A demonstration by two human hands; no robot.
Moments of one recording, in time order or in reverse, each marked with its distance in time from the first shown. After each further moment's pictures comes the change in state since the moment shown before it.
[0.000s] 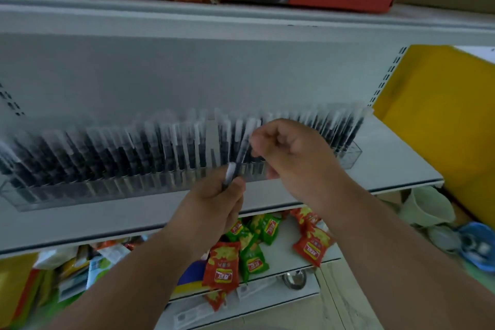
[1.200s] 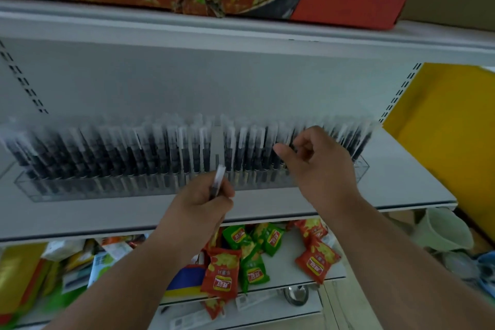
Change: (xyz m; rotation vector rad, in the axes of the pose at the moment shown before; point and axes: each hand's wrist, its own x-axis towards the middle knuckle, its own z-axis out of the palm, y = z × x) left_hand -0.003 -0.012 -0.013 0.108 0.190 0.031; right_hand 0.012 0.035 -0.022 -0.462 0.275 -0.054
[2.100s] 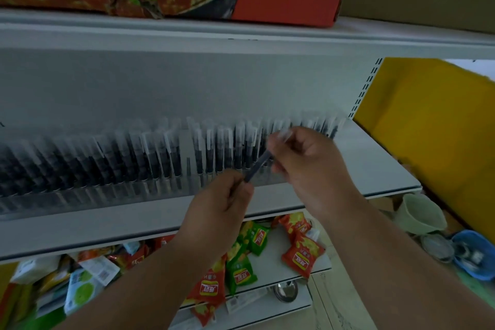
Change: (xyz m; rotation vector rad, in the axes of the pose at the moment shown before) left_hand 0.008 0.007 0.063 0.479 0.012 0.317; right_hand -0.012 -0.003 -0.032 0.561 -0.078 0.189
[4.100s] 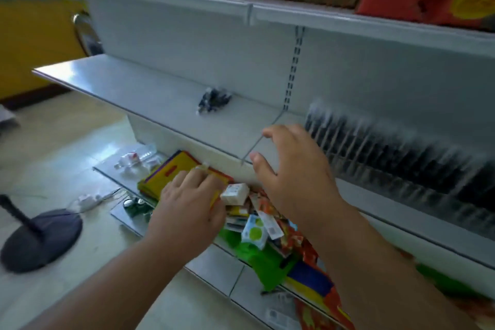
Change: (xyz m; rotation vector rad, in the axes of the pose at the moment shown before) left_hand -0.264 -0.132 -0.275 0.896 0.525 -0.366; right_hand -0.149 -0.102 0.327 -0.501 -0.451 -0.823
